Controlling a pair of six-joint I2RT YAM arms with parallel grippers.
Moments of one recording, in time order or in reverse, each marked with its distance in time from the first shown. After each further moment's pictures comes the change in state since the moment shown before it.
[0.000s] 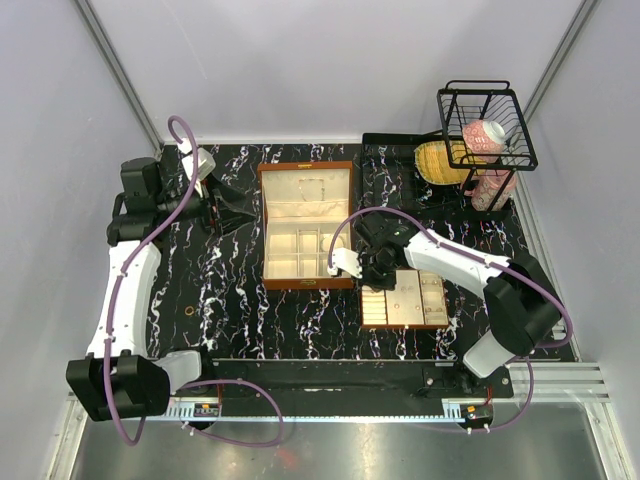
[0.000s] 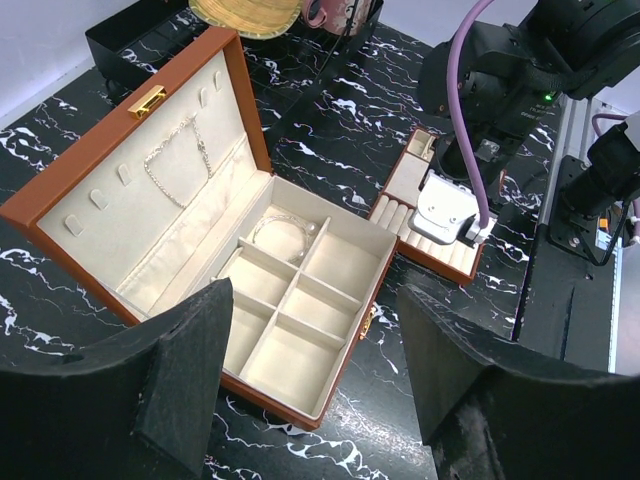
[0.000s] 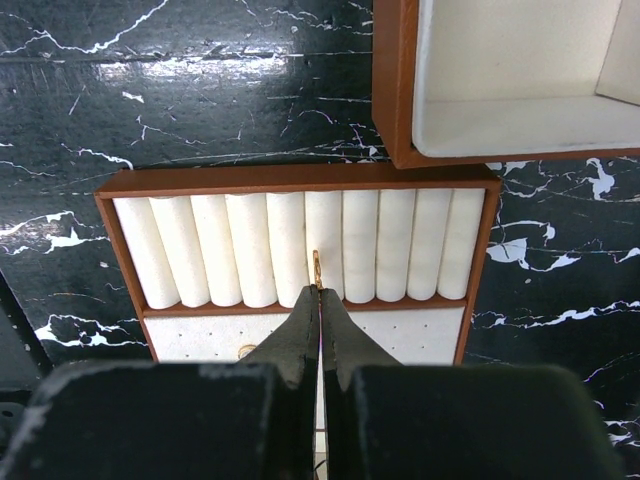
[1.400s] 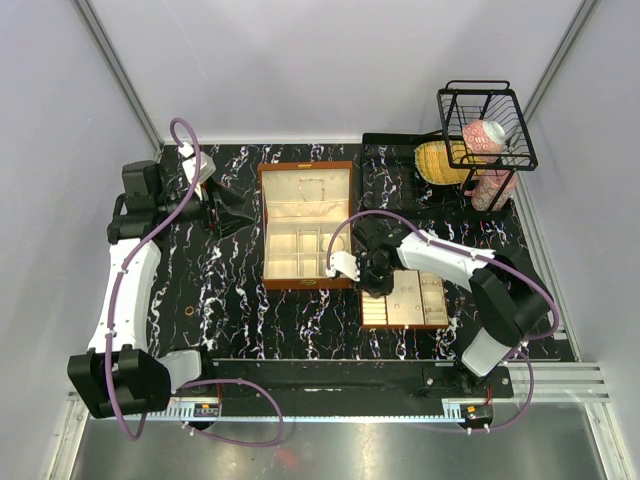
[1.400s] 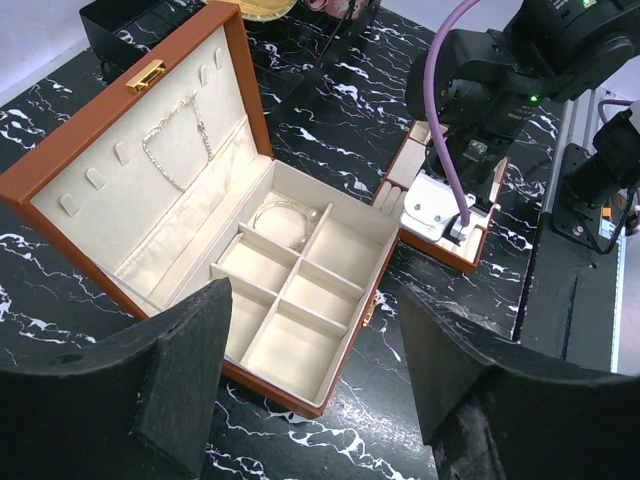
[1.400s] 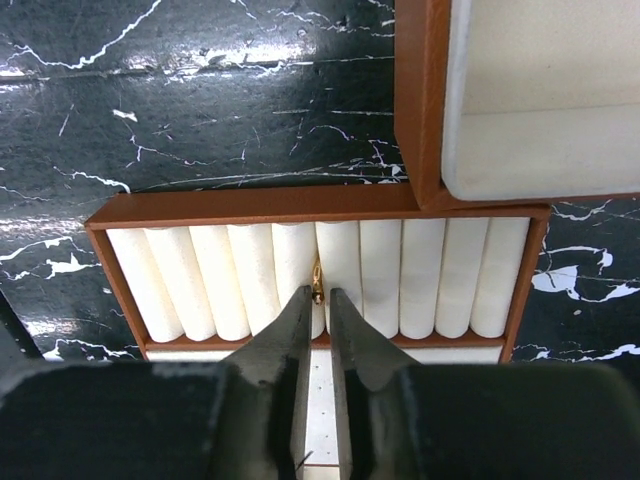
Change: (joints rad) left arm 0.018 0.016 -0.016 -0.045 0.013 0.060; right arm 0.000 0.071 -0.021 0.040 -0.017 0.040
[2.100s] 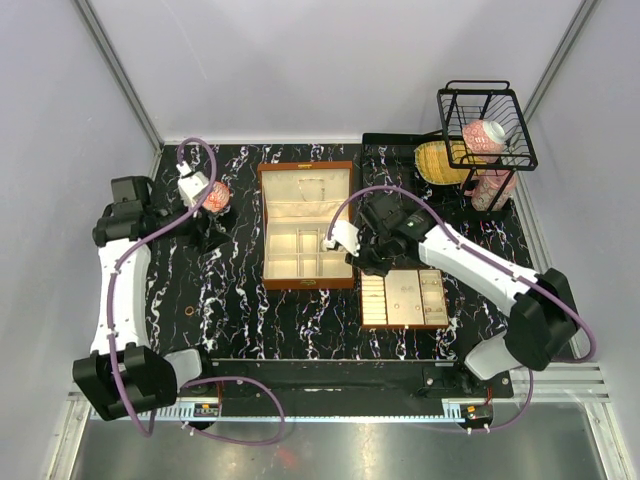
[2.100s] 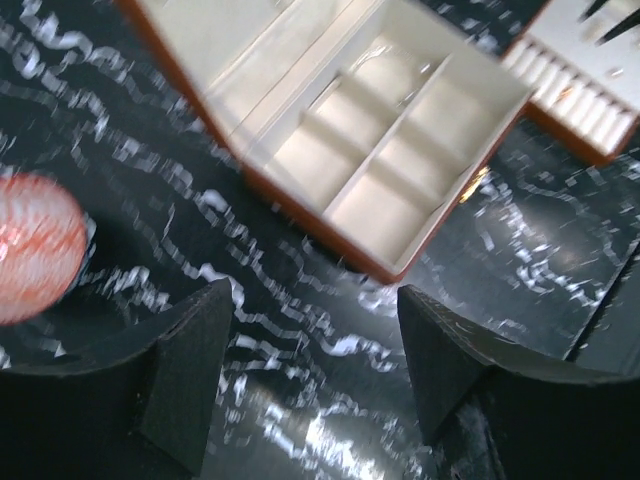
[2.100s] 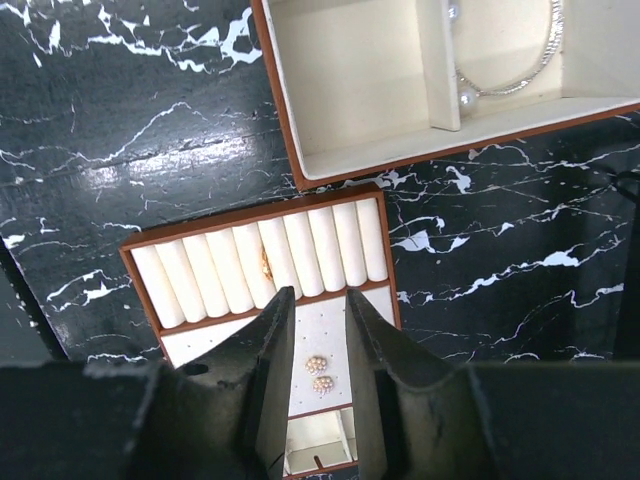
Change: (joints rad) left arm 0.098 0.005 0.023 -0.355 -0.238 0.378; right arm 0.000 -0.161 0.145 -0.047 0.022 0.120
